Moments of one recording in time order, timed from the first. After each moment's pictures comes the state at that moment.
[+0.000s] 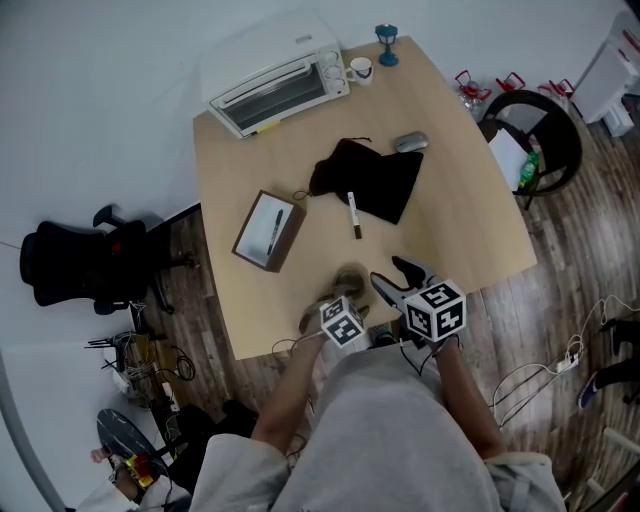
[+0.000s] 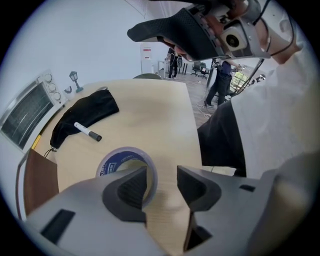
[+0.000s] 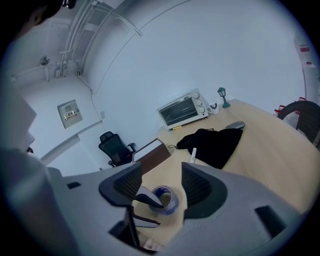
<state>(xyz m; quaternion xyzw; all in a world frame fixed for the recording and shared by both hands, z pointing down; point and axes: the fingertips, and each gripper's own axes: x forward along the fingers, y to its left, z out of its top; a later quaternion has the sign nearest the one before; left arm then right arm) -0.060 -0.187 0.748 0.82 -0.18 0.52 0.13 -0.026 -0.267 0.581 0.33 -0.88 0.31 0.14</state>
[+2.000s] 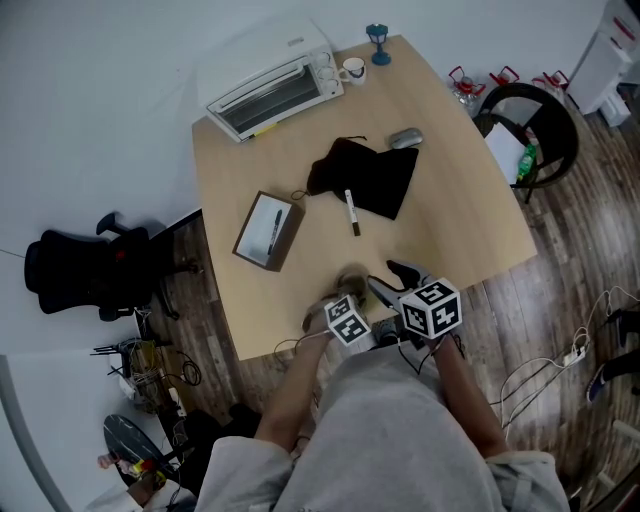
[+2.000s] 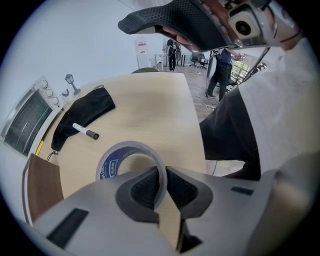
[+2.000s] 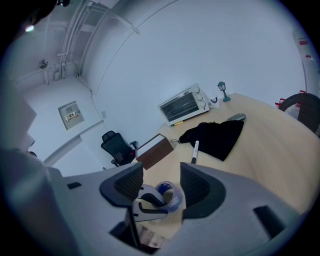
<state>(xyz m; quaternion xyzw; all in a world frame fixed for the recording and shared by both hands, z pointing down) -0.062 -0.179 0.766 0.80 -0.18 0.56 0.10 -0.031 -0.244 0.595 0.32 -0.88 0.33 0.14</state>
